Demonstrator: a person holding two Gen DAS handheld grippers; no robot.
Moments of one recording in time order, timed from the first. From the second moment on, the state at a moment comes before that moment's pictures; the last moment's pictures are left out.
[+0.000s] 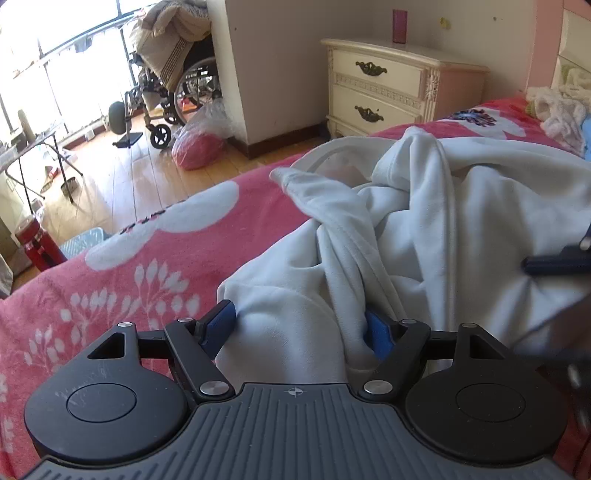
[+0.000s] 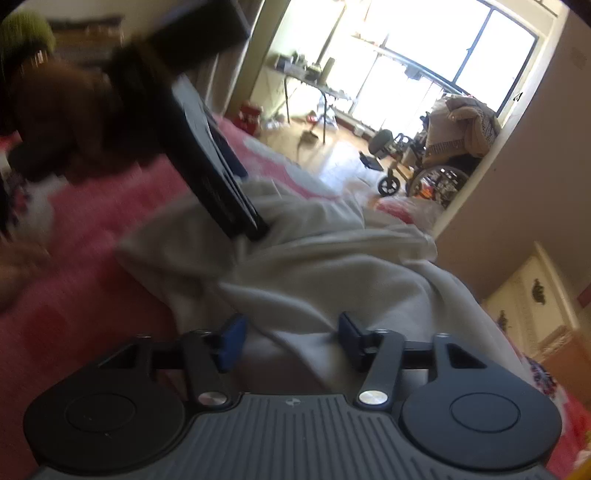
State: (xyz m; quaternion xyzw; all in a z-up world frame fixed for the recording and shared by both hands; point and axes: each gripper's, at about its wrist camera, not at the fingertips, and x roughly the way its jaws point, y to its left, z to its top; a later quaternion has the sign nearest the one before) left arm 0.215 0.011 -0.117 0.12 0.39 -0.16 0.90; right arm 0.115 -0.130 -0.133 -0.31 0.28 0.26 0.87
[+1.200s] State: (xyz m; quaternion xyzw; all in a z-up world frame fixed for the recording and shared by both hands) left arm 0.235 0.039 -0.090 0.08 0.35 -0.16 0.92; right arm 0.217 -0.351 -0.091 -0.10 0.31 -0.11 0.94
